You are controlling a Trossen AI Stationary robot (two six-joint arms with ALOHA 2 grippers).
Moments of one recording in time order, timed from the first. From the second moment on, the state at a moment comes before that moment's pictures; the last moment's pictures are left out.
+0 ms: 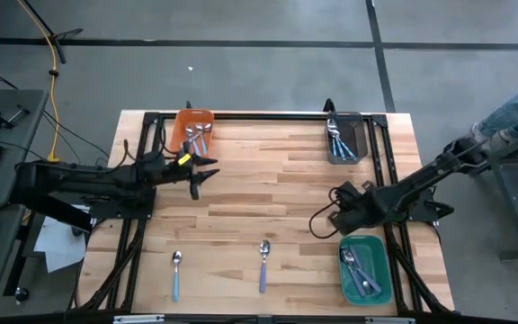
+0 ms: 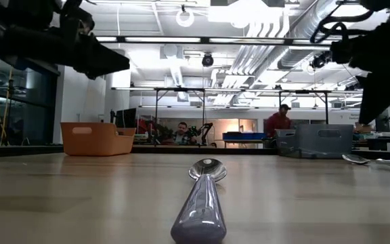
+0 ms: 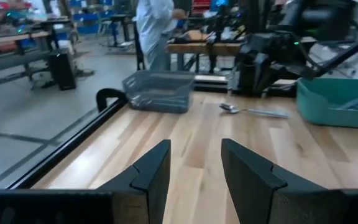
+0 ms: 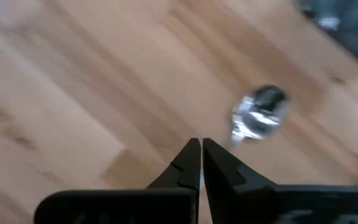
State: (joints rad) left arm 0.18 0.77 0.18 0.50 -0.08 0.02; right arm 0.47 1.24 0.72 -1.01 0.45 1.31
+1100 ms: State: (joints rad) left arm 0.07 0.77 0.17 0.51 -0.09 0.03; right arm 0.14 1.20 0.46 -0.74 0.21 1.41
